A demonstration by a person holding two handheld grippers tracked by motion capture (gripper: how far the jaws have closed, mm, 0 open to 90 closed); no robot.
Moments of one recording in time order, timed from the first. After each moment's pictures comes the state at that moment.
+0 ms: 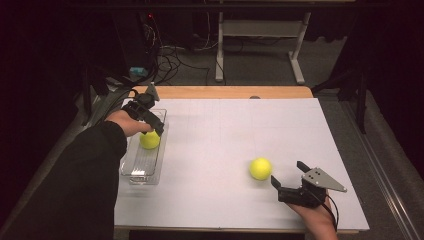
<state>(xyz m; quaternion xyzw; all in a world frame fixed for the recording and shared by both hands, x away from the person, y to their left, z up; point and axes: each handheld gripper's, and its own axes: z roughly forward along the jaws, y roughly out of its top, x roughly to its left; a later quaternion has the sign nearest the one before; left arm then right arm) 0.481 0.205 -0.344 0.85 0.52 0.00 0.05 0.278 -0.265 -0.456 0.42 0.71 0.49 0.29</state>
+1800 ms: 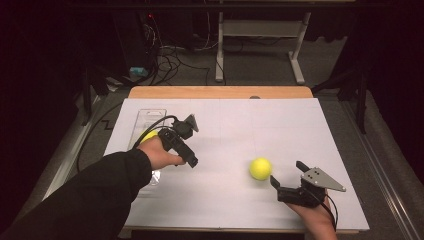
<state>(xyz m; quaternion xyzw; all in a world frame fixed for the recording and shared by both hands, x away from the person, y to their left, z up) 0.400 0.103 -0.363 0.92 0.39 -0.02 0.08 0.279 -0.263 -0.456 0.42 0.71 0.49 0.29</state>
